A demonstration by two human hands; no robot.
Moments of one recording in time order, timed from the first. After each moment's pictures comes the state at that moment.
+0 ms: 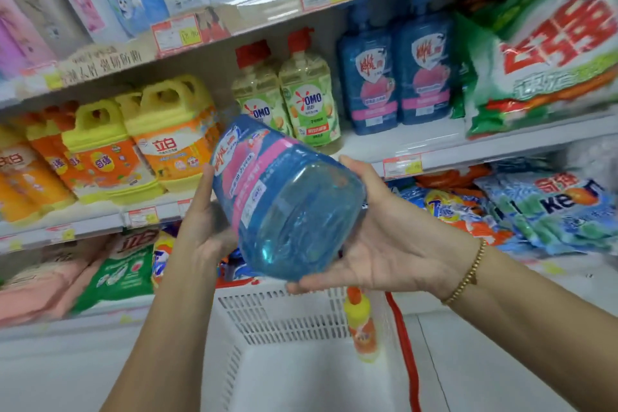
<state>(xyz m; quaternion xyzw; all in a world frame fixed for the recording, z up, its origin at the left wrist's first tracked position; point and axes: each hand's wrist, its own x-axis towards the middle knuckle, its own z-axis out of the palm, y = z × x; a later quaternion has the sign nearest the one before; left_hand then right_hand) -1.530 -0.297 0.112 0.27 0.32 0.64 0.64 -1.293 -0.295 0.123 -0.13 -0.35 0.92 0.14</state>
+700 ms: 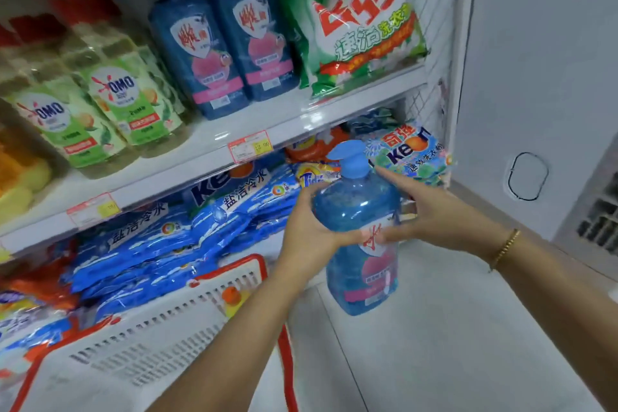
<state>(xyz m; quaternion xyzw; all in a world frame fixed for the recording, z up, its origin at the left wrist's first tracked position) -1.255 -0.237 -0.017 0.63 0.51 0.42 0.41 -1.058 -0.246 -0.019 -0.50 -0.68 0.42 0.34</state>
